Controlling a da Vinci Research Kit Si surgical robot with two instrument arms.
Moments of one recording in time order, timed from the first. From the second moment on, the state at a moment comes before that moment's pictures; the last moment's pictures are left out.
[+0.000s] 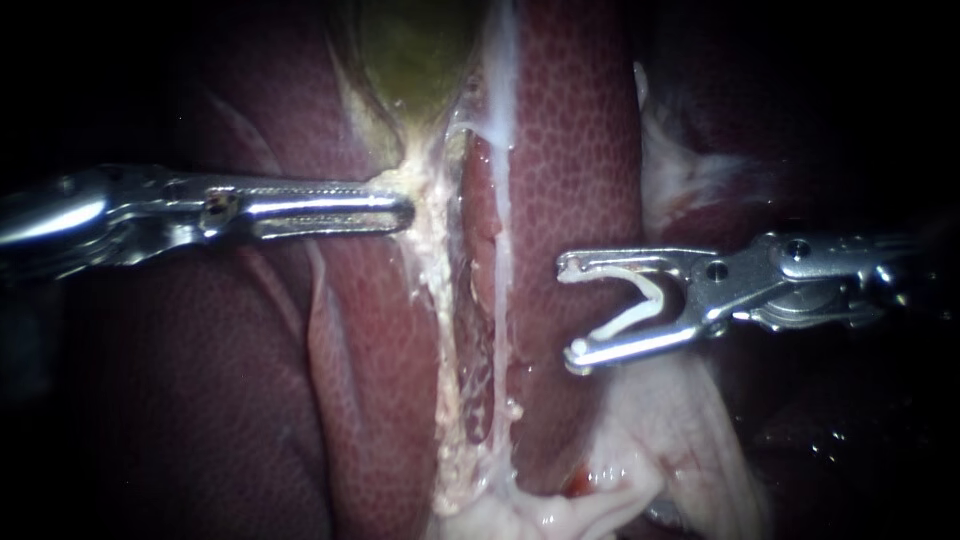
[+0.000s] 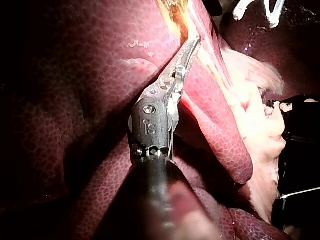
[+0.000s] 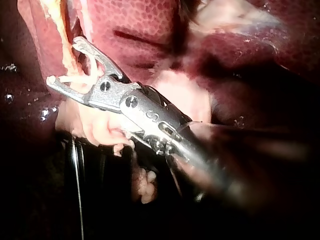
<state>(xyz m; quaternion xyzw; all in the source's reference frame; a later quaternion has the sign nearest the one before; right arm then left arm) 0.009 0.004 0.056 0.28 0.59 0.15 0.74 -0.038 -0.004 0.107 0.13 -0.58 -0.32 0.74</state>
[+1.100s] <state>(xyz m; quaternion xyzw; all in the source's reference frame) 0.009 0.004 0.056 0.28 0.59 0.15 0.74 -0.032 -0.001 0.102 0.13 -0.57 -0.35 0.73</state>
